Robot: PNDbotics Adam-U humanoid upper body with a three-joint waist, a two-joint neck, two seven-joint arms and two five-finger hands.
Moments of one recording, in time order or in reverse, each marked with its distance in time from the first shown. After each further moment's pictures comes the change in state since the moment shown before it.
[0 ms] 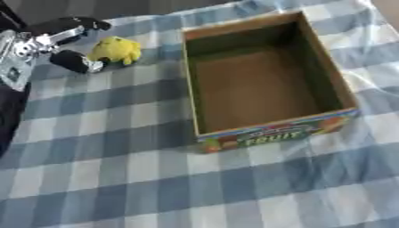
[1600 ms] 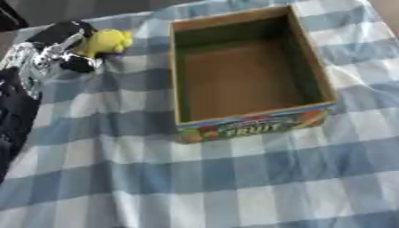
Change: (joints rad) left arm -0.001 0.000 0.016 0.090 -0.189 0.134 0.281; right arm 0.002 0.018 0.006 0.000 -0.006 0.009 0.007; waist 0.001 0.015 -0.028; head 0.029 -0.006
